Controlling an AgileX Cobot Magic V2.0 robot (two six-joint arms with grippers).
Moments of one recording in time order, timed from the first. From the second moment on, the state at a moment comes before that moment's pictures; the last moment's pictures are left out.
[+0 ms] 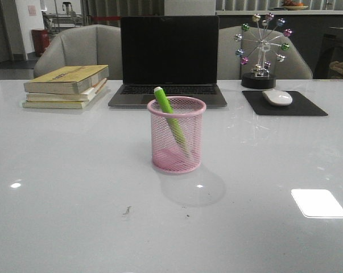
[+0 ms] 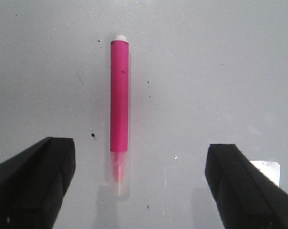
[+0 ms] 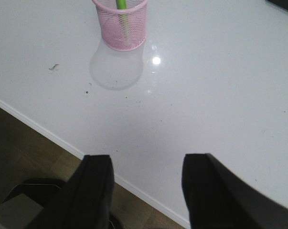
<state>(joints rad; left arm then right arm) -0.04 1.72 -1.20 0.01 0.76 0.02 0.46 0.76 -0.82 0.03 0.90 -0.02</state>
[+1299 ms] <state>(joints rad) 0.01 2.11 -1.54 -0.04 0.86 0.07 0.46 0.76 -0.82 0.03 0.90 -0.02</state>
